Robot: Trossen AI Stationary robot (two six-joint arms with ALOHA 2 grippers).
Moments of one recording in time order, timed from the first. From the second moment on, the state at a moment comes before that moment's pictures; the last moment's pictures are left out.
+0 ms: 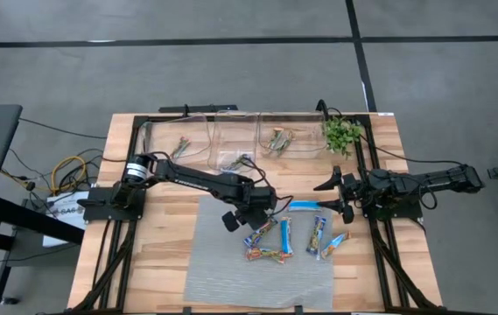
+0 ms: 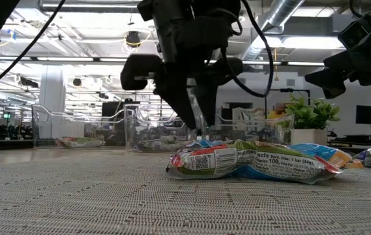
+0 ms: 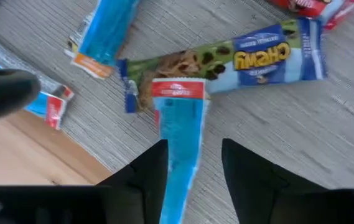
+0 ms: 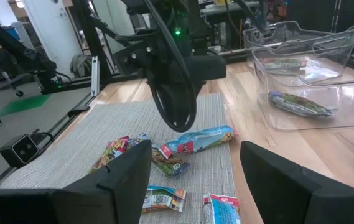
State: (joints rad) left arm -0.10 2.08 1.62 -0.75 0.07 0.93; right arm 0.12 0.17 0.01 0.01 0.00 0.15
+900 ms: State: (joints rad) left arm -0.10 2.08 1.47 -0.57 -0.03 0.76; right arm 0.12 0.17 0.01 0.01 0.00 0.15
